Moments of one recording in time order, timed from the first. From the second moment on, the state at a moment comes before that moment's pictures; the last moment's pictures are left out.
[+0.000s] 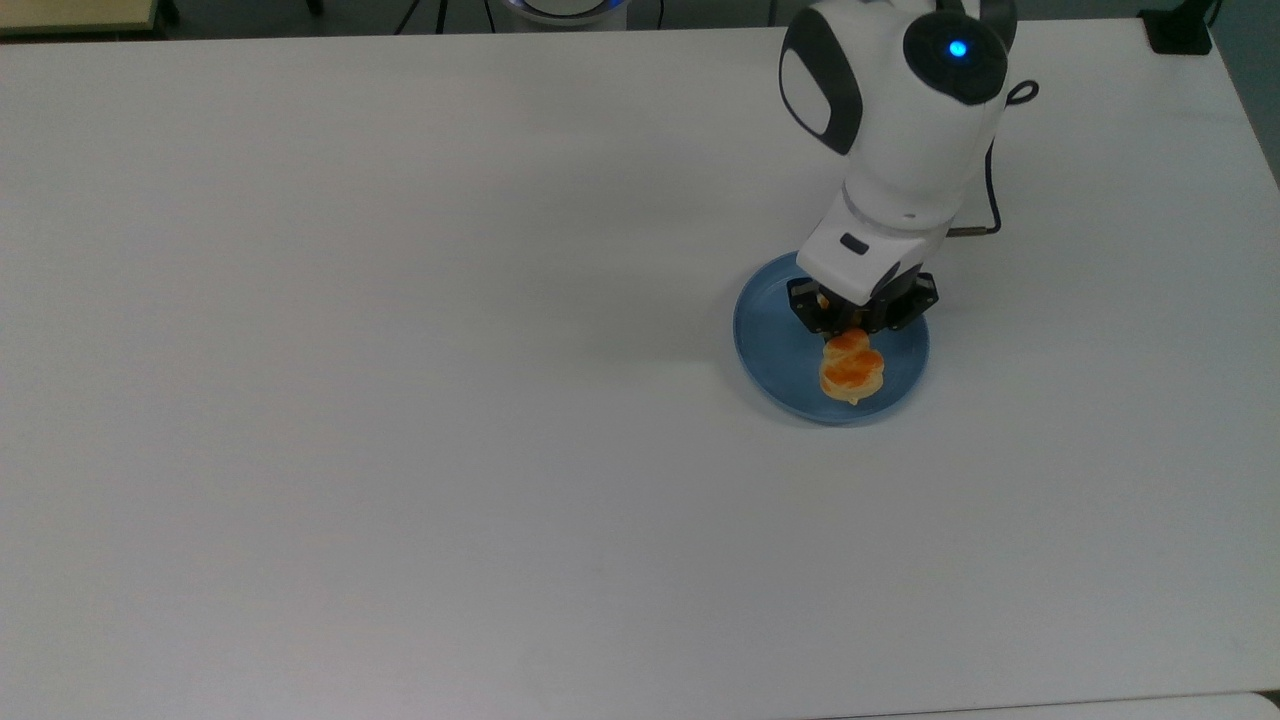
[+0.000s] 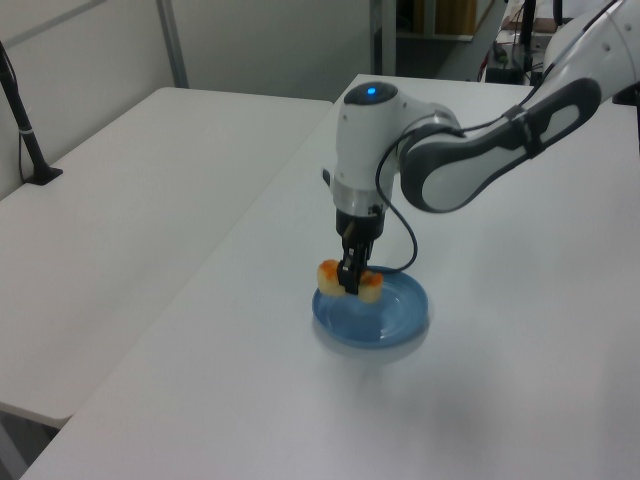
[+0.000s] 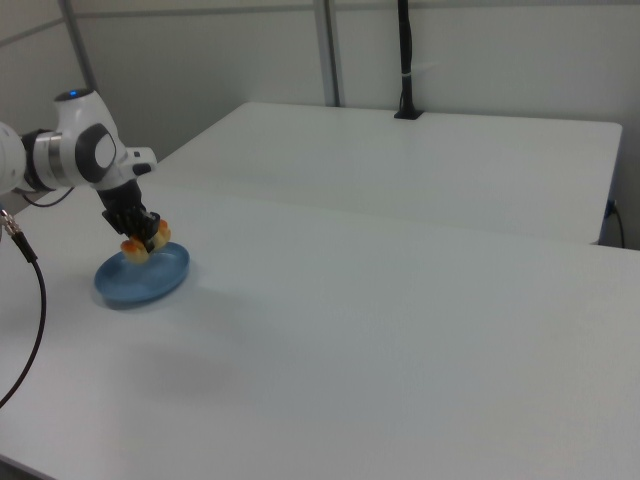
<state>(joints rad) 0.47 0.58 -0.02 -1.46 -0.05 2.15 0.40</state>
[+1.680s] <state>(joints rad) 0.21 0.14 -0.03 -2.01 -0.21 2.02 0.14</state>
